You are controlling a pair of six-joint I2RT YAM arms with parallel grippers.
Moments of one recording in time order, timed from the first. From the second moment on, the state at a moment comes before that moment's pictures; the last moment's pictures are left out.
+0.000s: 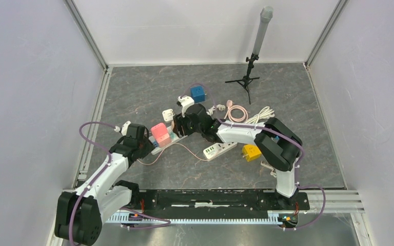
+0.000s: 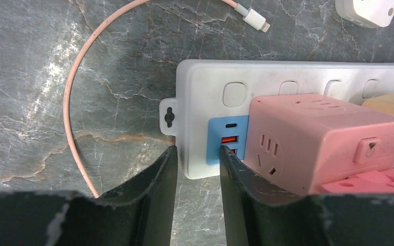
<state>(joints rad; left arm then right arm) -0.22 0.96 0.44 -0.45 -0.18 -0.87 0.92 1.93 1.20 0.19 0.01 0.33</state>
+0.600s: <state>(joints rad) -0.22 0.96 0.44 -0.45 -0.17 -0.87 0.96 1.93 1.28 0.05 0.08 0.28</state>
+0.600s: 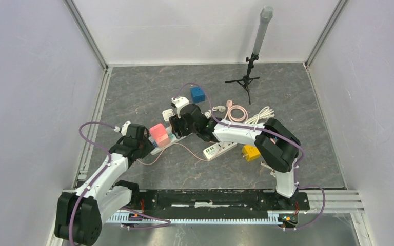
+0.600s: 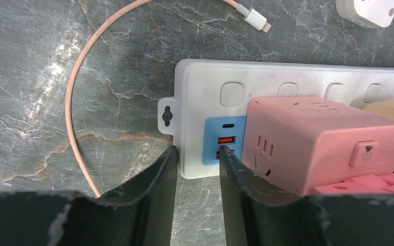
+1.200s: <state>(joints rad) -0.22 0.96 0.44 -0.45 -0.18 -0.87 1.01 1.97 1.36 -0.04 0.19 0.23</state>
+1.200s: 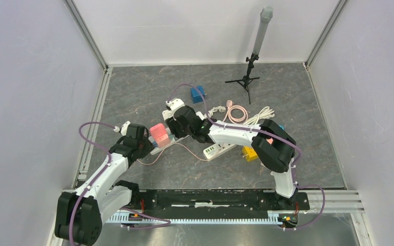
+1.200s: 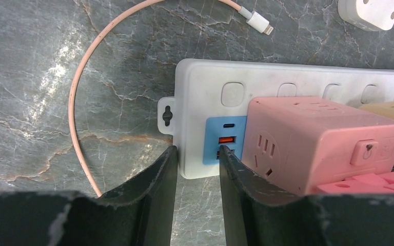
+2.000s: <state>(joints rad) -0.22 0.96 0.44 -0.45 -0.18 -0.87 0.96 1.93 1.28 0.06 0.09 0.25</state>
